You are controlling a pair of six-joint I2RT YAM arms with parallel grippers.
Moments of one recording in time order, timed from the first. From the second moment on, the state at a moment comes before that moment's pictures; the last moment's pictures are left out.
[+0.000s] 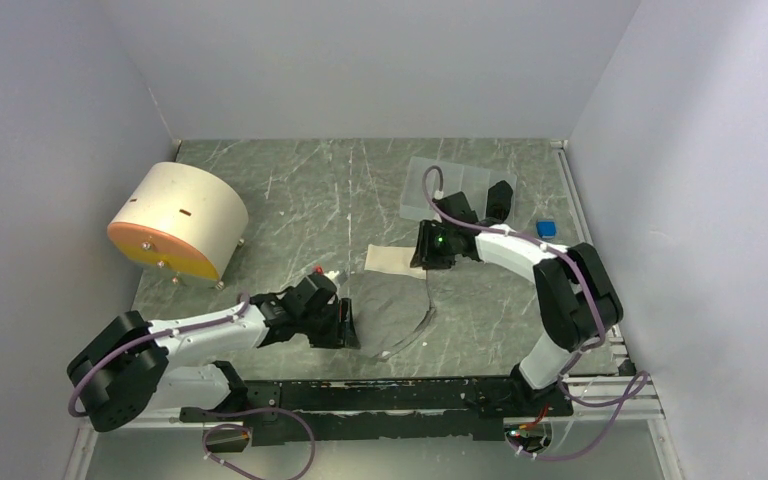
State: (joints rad) left arm -0.87 1.21 0.50 -0.24 0.17 -0.83; right arm 0.43 1.68 0.97 -0.30 -0.22 0.52
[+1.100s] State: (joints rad) left arm -0.97 1.25 0.41 -0.08 0.20 -0.99; right arm 0.67 2.05 1.36 -0.23 -0.12 0.53
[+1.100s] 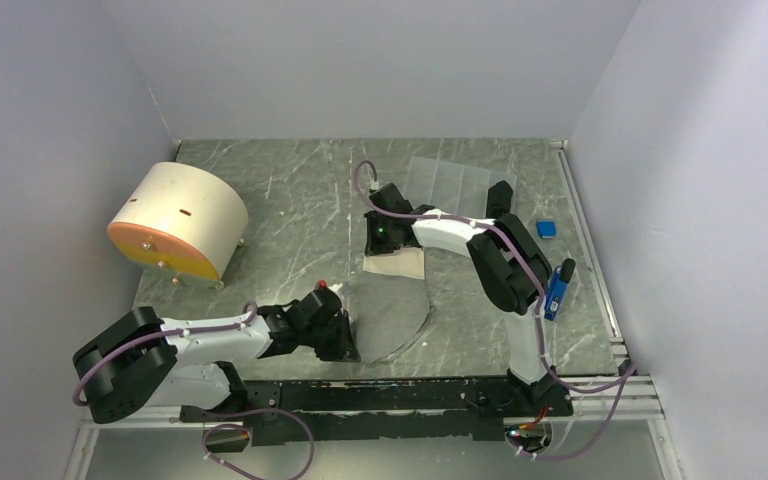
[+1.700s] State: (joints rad) left arm -0.98 1.09 0.46 -0.28 0.08 -0.98; right arm 0.63 1.72 1.23 -0.31 -0.09 0.48
